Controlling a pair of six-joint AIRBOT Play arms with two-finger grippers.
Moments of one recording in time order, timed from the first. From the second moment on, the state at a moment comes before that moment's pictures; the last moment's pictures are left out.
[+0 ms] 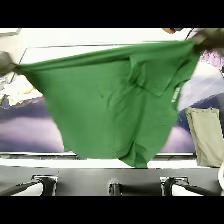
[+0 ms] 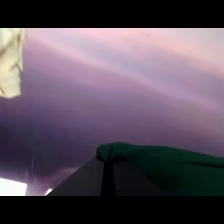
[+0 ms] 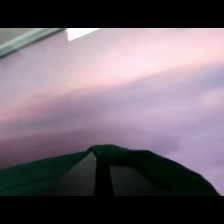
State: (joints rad) left arm 0.14 -1.33 1.73 1.41 -1.28 -1.73; right arm -0.13 -1.42 2.00 1.94 -1.28 -1.29
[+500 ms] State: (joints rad) left arm 0.04 -1.81 1.71 1.43 -0.97 -1.72; right arm -0.06 -1.96 1.98 1.96 -1.11 -1.25
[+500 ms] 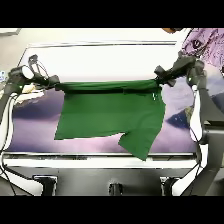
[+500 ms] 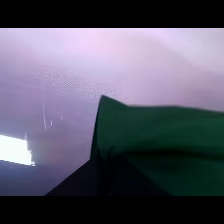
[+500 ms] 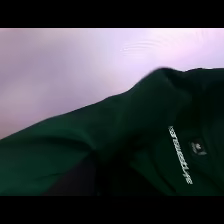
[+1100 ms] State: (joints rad) left arm 0.23 -1.65 1.72 1.32 -1.28 -1.73; right arm -0.31 -1.77 1.91 1.99 -1.40 -1.50
